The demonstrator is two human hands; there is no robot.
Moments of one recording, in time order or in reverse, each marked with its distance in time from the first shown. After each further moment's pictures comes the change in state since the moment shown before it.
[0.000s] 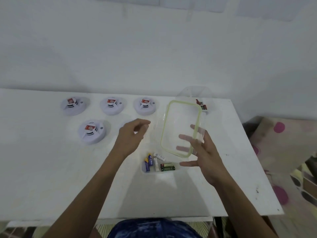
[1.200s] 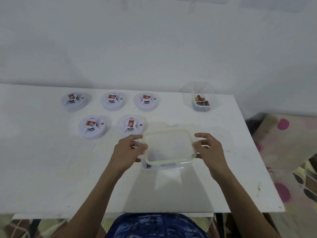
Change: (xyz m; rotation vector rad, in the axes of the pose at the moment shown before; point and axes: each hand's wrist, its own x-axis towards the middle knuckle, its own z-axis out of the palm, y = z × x) left_hand -0.049 -0.013 0.002 -0.155 -0.018 -0.339; right_hand 0.023 0.036 -0.024 -0.271 0.285 0.107
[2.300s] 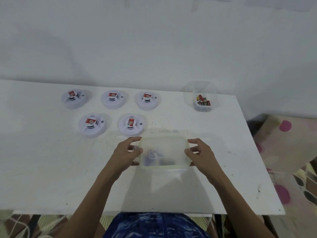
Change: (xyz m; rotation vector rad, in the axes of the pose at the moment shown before) left_hand 0.011 -0.024 0.000 -0.024 -0.067 -0.056; right_hand -0.002 0.010 0.008 -0.235 -0.167 0.007
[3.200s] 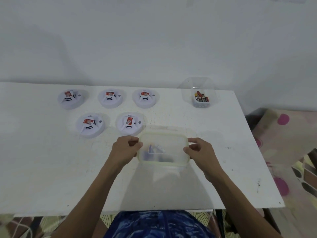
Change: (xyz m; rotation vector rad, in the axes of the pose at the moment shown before) left_hand 0.010 0.008 -0.001 0.208 0.111 -0.038; right_hand 0.000 0.003 0.006 0.092 0.058 0.031
